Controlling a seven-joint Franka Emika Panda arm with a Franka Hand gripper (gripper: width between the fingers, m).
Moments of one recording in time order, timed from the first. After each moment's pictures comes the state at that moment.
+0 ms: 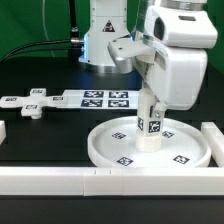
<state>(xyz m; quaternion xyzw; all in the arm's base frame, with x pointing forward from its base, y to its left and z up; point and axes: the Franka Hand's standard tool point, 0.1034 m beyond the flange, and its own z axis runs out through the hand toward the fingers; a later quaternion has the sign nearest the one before) 0.563 0.041 0.068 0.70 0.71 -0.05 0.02</state>
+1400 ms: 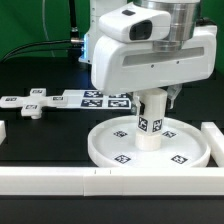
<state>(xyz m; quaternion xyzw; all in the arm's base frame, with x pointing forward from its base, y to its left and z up) 0.560 0.042 0.067 0.98 0.18 -0.03 0.01</state>
